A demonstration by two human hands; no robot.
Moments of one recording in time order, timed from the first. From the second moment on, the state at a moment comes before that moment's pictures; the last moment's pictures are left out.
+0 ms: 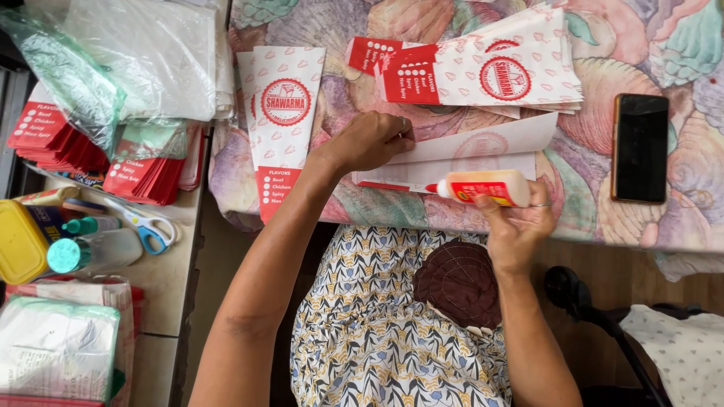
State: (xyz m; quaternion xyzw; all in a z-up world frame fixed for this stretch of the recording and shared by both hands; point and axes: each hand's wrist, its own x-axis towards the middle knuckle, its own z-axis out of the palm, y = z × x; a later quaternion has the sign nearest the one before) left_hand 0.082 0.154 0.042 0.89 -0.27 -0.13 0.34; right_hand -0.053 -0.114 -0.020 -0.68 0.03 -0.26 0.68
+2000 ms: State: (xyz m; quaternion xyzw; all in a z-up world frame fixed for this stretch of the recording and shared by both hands) left_hand -0.029 0.116 0.020 0.94 -0.23 0.07 0.24; right_hand -0.017 -0.122 0.030 -0.97 -0.19 0.03 0.12
